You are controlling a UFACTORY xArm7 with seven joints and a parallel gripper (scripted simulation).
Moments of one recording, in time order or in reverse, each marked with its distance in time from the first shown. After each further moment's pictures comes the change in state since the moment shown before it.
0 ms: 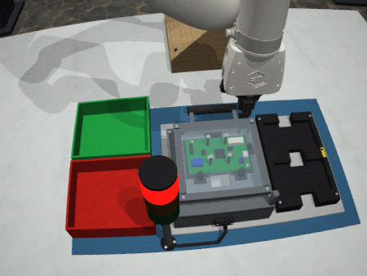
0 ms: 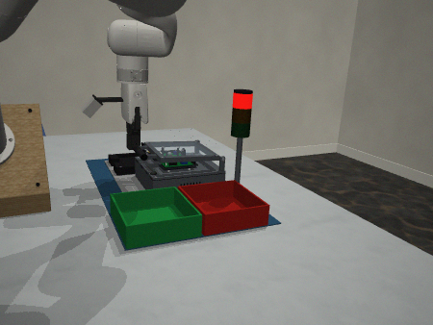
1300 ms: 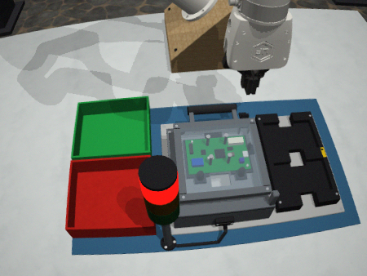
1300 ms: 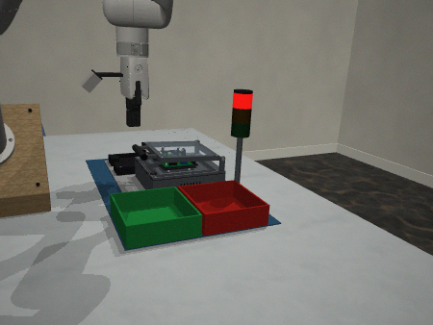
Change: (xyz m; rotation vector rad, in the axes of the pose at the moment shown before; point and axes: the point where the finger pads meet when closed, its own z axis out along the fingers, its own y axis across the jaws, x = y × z) arm 0.000 -0.001 -0.060 0.001 0.000 -0.036
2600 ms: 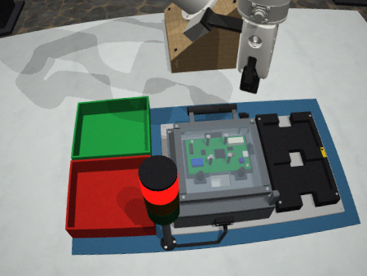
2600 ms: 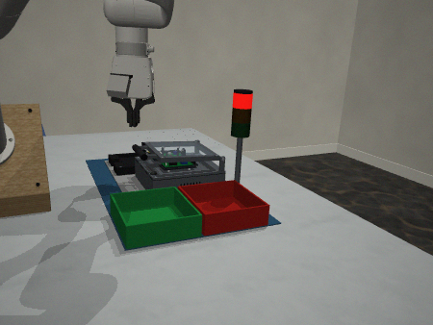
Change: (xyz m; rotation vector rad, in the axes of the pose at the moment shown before) arm 0.000 0.000 0.000 0.007 -0.004 -1.117
